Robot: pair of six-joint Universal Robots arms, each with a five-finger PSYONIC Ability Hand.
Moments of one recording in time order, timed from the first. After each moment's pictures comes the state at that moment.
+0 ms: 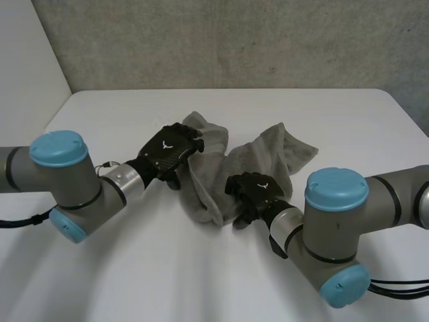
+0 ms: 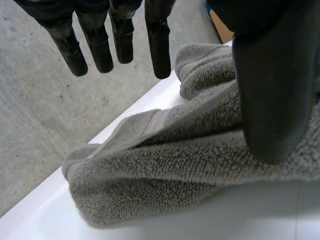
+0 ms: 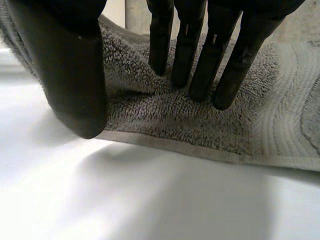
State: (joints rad) left arm 4.38 -2.31 -1.37 3.55 -0.97 3.50; right arm 2.17 -0.92 1.53 -0.28 1.44 3.26; left_hand 0.29 0.30 0.30 0.29 0.13; right_hand 0.69 0.69 0.69 0.69 0.52
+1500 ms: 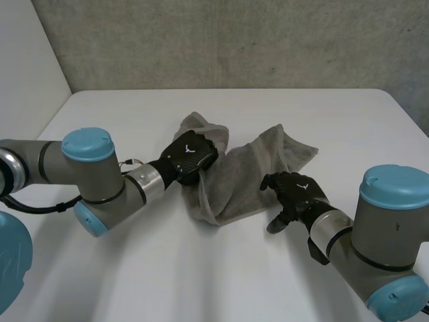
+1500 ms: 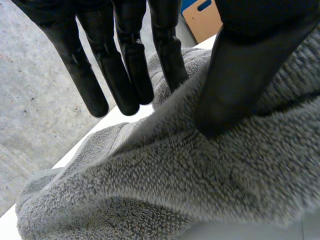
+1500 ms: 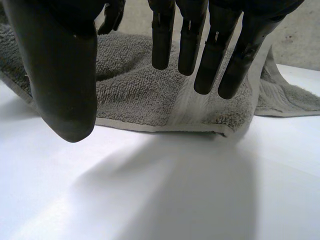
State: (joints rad) left arm 4.30 -2.42 -1.19 3.44 -0.96 3.58; right arm 2.02 -1.13 1.75 -0.26 1.42 3.20; left_hand 0.97 0.98 0.98 0.98 0.80; right_hand 0.51 0.51 0.50 0.50 0.30
